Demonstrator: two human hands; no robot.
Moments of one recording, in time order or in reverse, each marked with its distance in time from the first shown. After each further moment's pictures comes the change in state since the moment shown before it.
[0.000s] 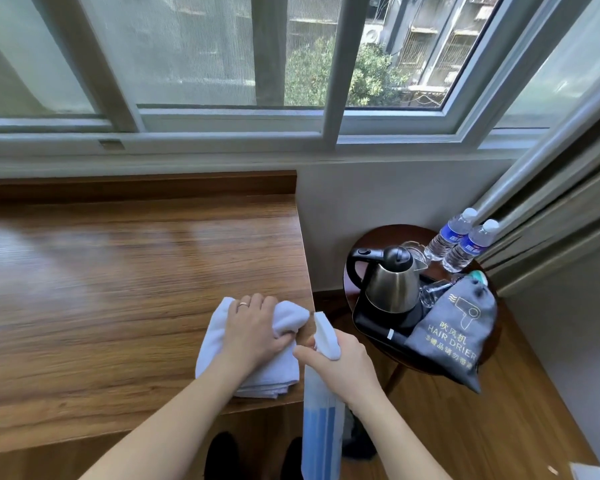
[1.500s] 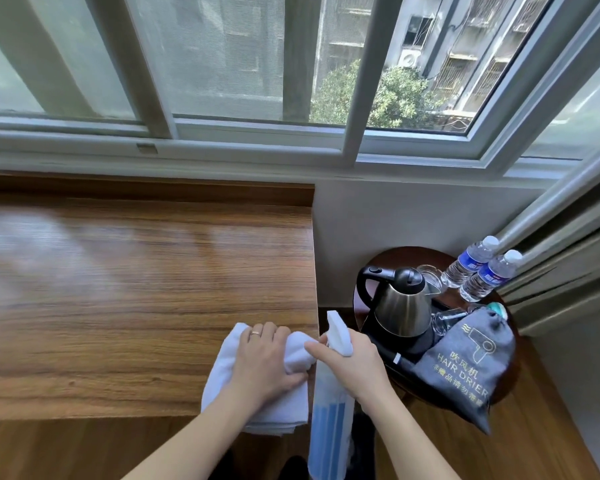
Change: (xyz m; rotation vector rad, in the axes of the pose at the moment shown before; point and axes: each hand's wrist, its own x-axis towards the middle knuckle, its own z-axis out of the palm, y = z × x) left_hand -0.037 0.034 -0.001 -0.016 0.001 -0.026; right_hand 0.025 0.011 -0.026 -0.010 -0.013 -0.069
